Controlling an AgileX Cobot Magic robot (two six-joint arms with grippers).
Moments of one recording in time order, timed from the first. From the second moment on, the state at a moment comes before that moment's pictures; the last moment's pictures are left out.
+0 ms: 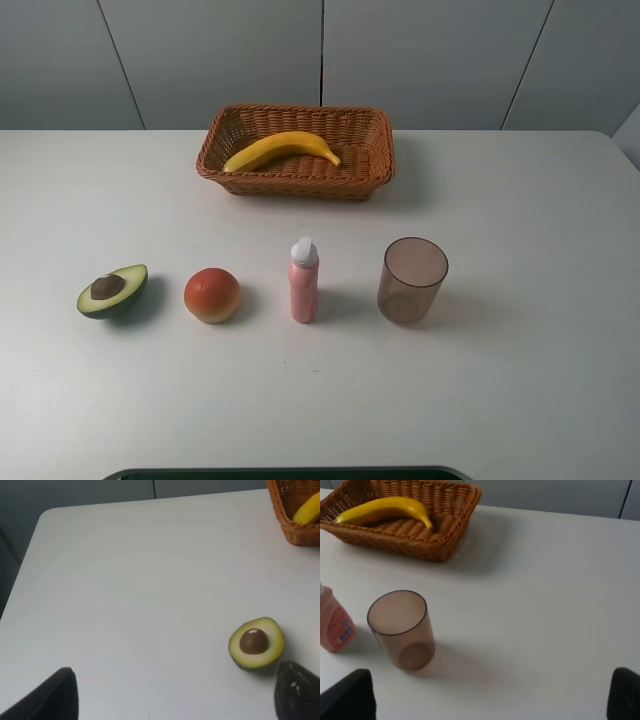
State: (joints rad) left arm -0.20 0.00 -0.51 0.09 1.08 -0.05; right arm 0.31 0.00 -0.51 -0.06 1.10 0.09
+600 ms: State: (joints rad) left arm -0.20 0.00 -0.51 0.09 1.08 -0.05; right arm -0.06 0.00 -0.51 -0.06 1.10 0.09
